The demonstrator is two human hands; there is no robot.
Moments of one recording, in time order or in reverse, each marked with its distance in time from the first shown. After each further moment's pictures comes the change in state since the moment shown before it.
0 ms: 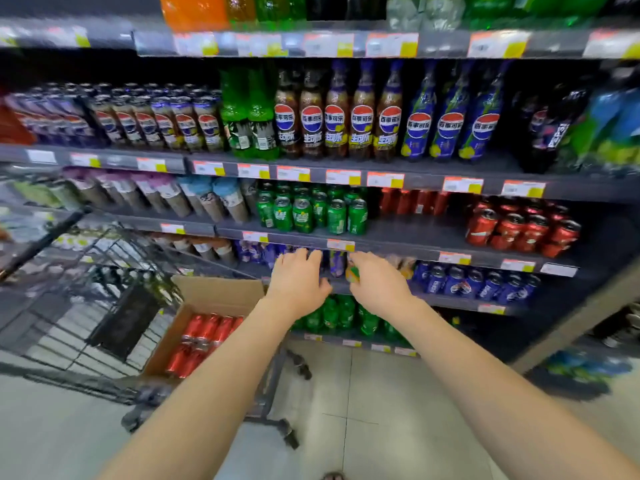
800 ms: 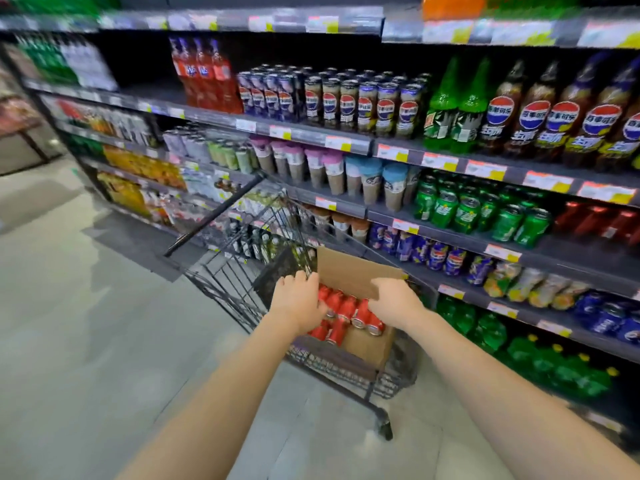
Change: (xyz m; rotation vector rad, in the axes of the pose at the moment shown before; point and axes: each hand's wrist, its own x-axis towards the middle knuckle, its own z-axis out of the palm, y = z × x) left_hand -0.221 -0.310 -0.006 0.036 -0.151 -0.402; right_hand -0.003 -0.307 0.146 0.031 -0.308 -0.164
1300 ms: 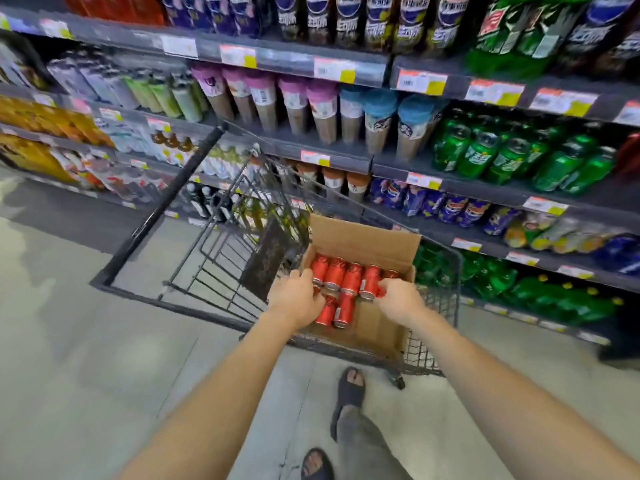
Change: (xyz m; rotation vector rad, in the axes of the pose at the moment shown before) left_hand 0.163 -0.097 0.097 -0.190 -0.282 0.033; right_hand 0.162 -0.005 0.102 0.248 -0.104 0.314
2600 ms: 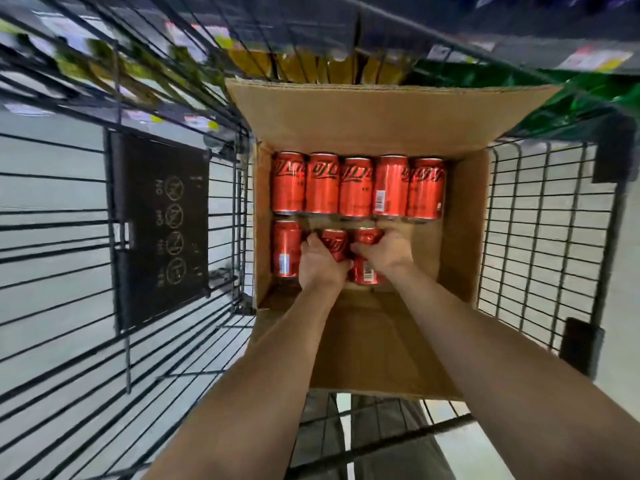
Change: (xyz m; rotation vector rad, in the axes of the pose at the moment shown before) left_hand 0.255 -0.030 0.302 -0.439 -0.414 -0.388; right_hand 0.273 0.105 0.243 0.349 -0.119 0.696
